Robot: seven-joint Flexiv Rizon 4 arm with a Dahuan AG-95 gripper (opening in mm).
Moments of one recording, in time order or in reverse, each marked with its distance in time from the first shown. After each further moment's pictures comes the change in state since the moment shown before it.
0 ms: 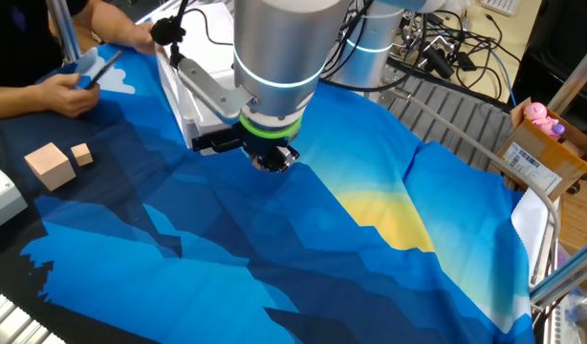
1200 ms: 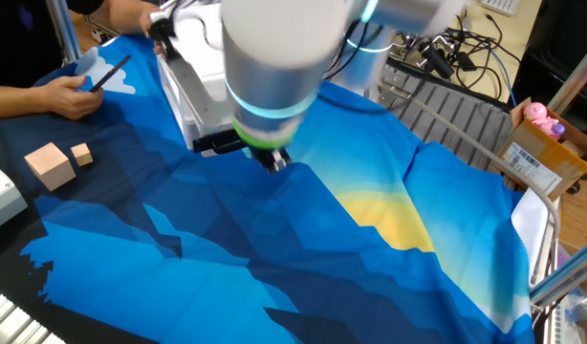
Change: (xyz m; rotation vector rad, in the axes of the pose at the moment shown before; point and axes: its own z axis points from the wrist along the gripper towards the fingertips) arm 0.014 -0.045 -0.014 0.103 0.052 0.169
